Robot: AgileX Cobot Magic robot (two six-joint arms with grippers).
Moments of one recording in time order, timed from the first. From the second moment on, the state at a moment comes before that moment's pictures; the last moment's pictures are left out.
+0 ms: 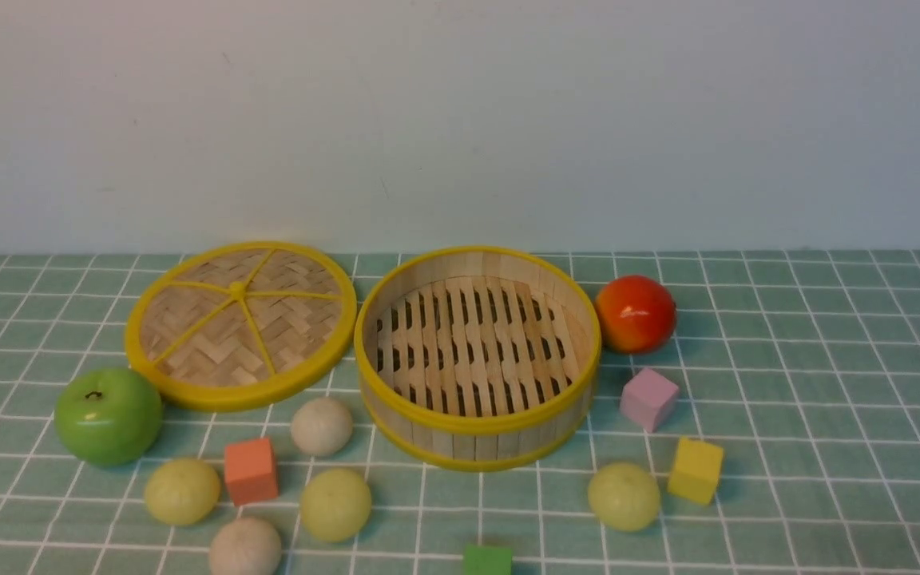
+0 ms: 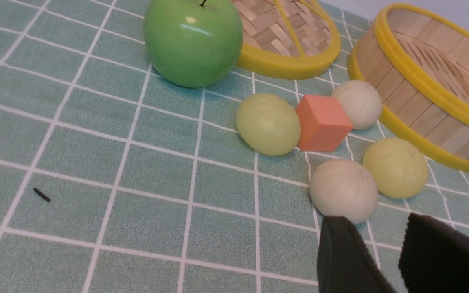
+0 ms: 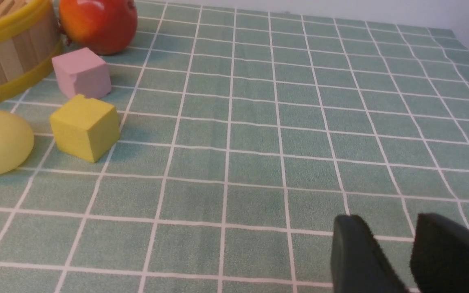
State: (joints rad) right arm -0.02 -0.01 0.01 -0.12 0.39 0.07; left arm -0.23 -0.01 0.03 0.08 0.39 -0.52
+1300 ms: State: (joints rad) right arm -0.02 -0.01 0.01 -0.12 0.39 0.07; left arm -0.23 0.51 -0.75 0.18 0.43 -0.80
